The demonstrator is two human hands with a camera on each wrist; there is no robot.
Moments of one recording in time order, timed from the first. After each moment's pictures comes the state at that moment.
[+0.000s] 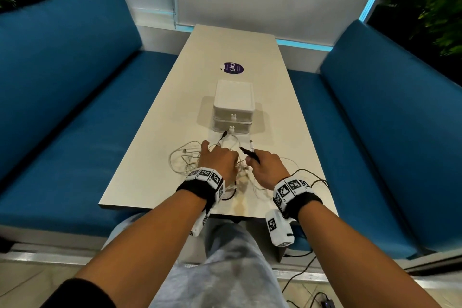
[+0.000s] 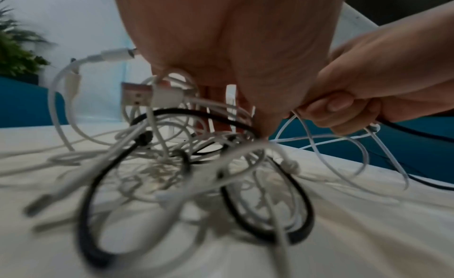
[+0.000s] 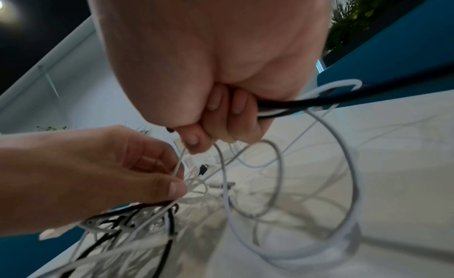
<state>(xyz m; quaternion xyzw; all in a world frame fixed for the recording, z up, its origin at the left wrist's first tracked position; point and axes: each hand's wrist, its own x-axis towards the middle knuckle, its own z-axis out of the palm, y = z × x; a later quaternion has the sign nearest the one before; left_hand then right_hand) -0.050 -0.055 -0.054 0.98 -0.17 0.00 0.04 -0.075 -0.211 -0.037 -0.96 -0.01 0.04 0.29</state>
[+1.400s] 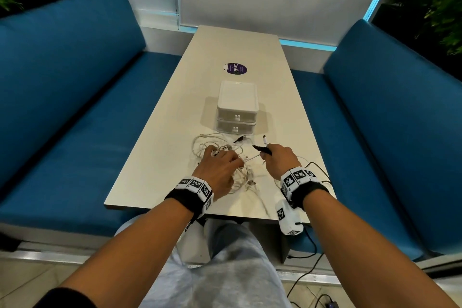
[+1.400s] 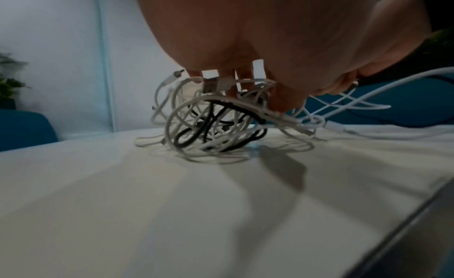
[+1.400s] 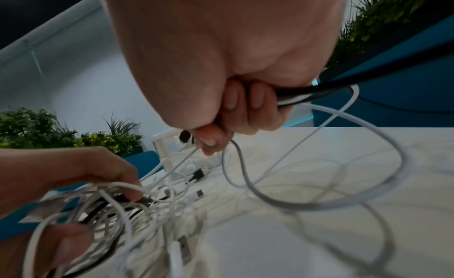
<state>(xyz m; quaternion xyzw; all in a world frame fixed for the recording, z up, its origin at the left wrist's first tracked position) -0.066 -0.027 -0.065 0.95 -0.30 0.06 0.01 -0.050 -0.230 -0.038 -0.98 0.07 0.04 0.20</state>
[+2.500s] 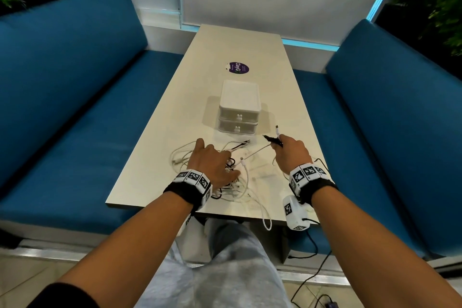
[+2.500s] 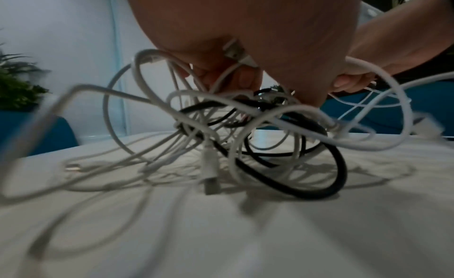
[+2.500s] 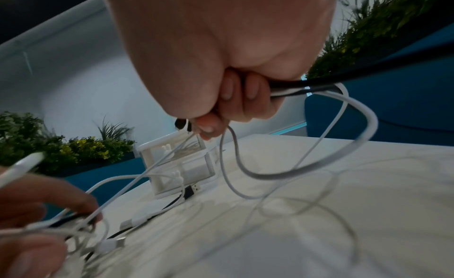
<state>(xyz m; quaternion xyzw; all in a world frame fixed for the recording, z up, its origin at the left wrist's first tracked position) -0.056 -0.020 -0.053 0.98 -0.17 0.03 -0.01 -0.044 -0.245 -0.029 -0.97 0.11 -0.02 0.20</state>
